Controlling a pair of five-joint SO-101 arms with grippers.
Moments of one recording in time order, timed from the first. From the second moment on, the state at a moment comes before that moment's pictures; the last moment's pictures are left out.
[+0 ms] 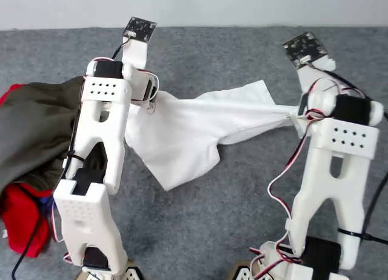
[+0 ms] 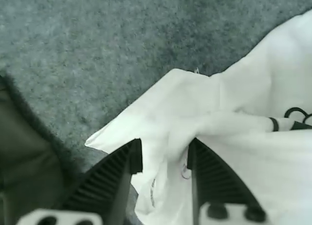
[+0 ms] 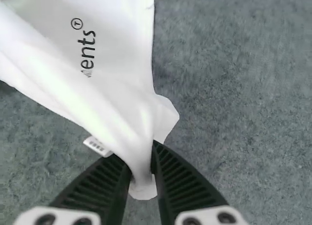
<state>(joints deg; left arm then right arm) 2.2 26.3 -25.1 78.6 -5.8 9.8 -14.2 1.5 80.4 37.7</state>
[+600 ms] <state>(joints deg) 4.6 29.5 -47.4 98.0 -11.6 8.3 -14.2 2.0 70.7 37.5</state>
